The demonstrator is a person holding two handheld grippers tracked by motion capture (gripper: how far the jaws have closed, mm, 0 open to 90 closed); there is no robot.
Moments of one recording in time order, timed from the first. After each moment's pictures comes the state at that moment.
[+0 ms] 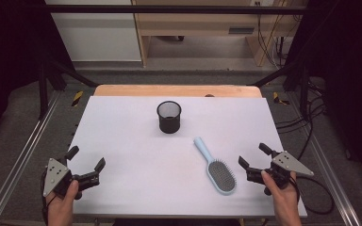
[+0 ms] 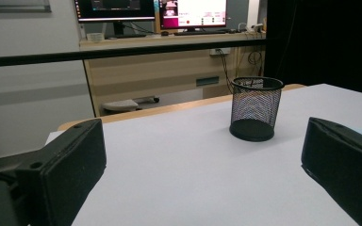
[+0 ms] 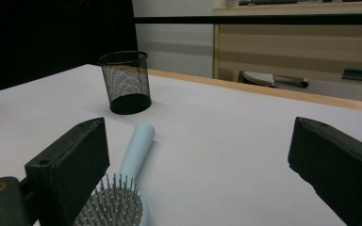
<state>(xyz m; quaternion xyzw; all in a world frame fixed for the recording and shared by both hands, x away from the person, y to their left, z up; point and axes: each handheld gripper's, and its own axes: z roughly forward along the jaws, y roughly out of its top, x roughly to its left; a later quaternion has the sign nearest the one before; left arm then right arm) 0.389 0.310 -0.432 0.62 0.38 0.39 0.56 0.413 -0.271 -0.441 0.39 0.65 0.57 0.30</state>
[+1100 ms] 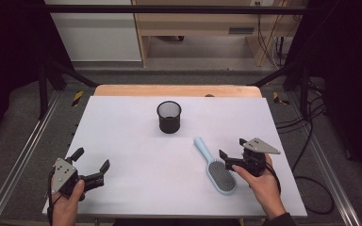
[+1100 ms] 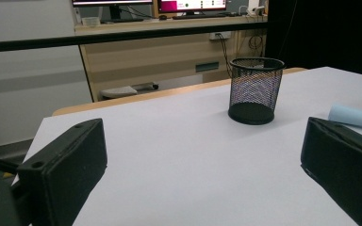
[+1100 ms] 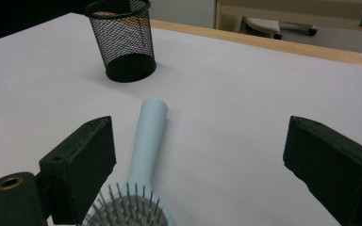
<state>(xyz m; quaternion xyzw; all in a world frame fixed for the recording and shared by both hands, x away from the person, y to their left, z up) 0.393 0.303 -0.442 0.64 0.39 0.38 0.54 0.454 -0.213 -0.434 0.43 0.72 0.48 0.26</state>
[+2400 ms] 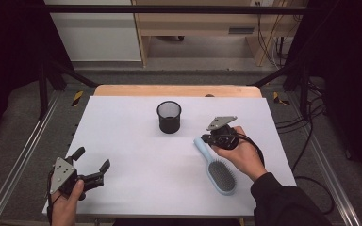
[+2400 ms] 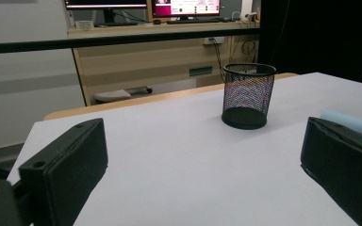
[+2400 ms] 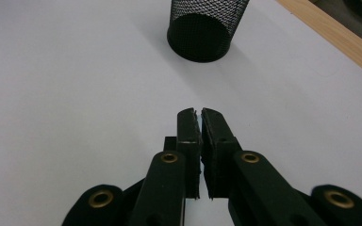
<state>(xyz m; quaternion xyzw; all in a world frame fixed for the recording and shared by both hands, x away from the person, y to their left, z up) 0.393 0.304 -0.440 0.64 0.38 0.37 0.56 0.517 -0.144 -0.397 0.27 0.88 0.35 0.18</state>
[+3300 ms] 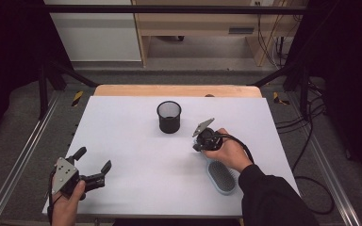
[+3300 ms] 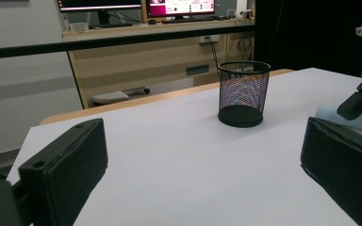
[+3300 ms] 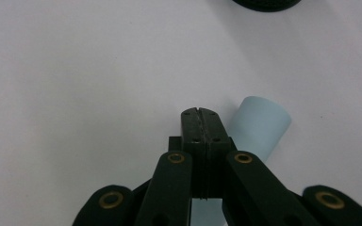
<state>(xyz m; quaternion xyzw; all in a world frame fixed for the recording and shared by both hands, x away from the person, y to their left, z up) 0.393 0.301 -0.439 0.65 0.37 0.37 0.55 0.542 -0.112 -0.440 0.23 0.93 0.27 0.11</state>
